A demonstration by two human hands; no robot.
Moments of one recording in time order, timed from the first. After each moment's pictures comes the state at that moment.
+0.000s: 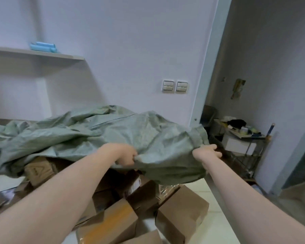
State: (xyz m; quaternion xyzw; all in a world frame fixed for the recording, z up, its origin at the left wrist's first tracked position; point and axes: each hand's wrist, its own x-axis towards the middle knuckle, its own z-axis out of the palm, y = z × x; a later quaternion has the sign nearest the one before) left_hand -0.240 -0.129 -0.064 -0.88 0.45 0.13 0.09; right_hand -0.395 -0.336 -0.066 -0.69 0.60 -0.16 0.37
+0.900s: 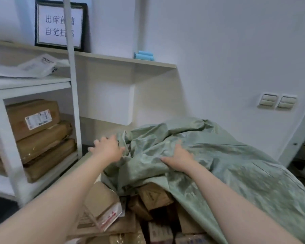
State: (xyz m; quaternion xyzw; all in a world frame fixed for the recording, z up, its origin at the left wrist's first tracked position) left_hand 0.036 0.218 -0.103 -0.99 0.05 0.00 -0.16; right_hand -0.054 0.001 -0.100 -0.96 0.22 -0.01 0.19
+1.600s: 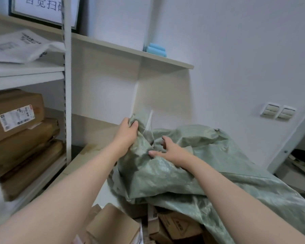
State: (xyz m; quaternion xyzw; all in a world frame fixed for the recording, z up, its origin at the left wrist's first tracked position) left_hand 0.163 0.220 -0.089 -0.74 0.13 0.01 -0.65; right_hand 0.055 0.076 -0.079 -0.93 0.15 0.02 0.33
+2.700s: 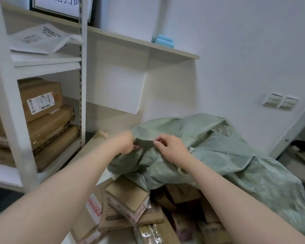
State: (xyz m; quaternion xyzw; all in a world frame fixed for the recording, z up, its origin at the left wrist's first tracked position) left_hand 0.088 0.298 -0.095 -0.96 0.23 0.12 -0.07; right_hand 0.004 0.134 -0.102 -0.97 0.08 -0.13 0.20
